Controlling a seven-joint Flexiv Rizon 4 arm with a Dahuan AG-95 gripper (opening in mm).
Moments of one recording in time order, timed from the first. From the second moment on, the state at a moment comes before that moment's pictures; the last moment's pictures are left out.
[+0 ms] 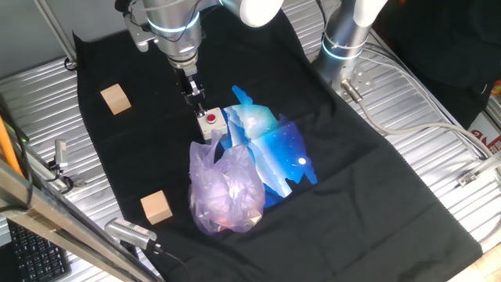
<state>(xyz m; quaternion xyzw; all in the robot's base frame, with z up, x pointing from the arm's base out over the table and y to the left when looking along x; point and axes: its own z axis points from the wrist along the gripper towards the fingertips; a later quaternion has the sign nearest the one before) 0.500 0.000 0.170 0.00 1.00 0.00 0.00</state>
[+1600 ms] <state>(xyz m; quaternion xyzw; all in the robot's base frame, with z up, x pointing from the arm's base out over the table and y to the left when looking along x) 0.499 0.000 0.170 -0.04 1.00 0.02 0.03</state>
